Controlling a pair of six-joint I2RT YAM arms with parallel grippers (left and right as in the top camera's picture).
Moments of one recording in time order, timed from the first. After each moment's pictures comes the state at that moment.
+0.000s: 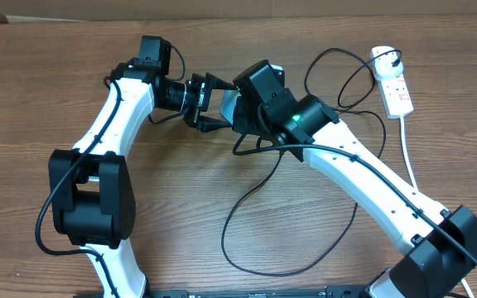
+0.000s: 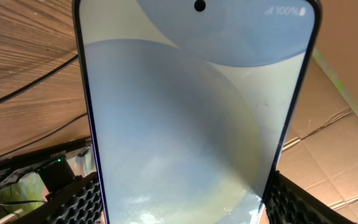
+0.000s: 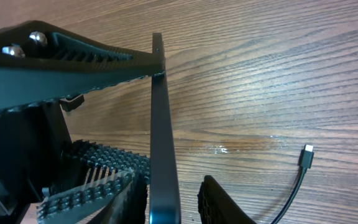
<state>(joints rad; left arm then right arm) -0.13 2.01 1.57 -0.83 1.10 -1.23 0.67 1.73 1.56 -0.81 0.09 0.75</state>
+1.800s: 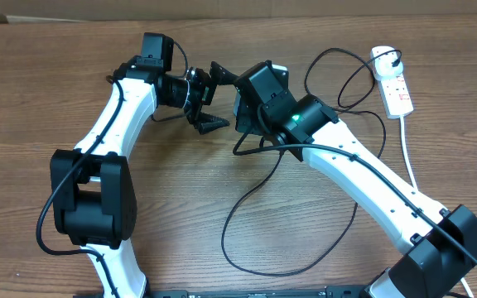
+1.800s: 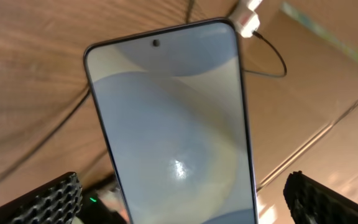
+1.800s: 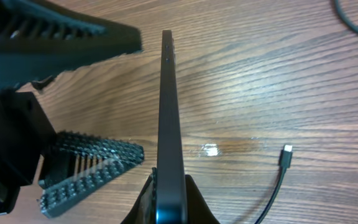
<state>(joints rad) -0.14 2.01 1.57 -0.75 1.04 -1.01 0.67 1.73 1.56 -0.83 0.16 0.76</state>
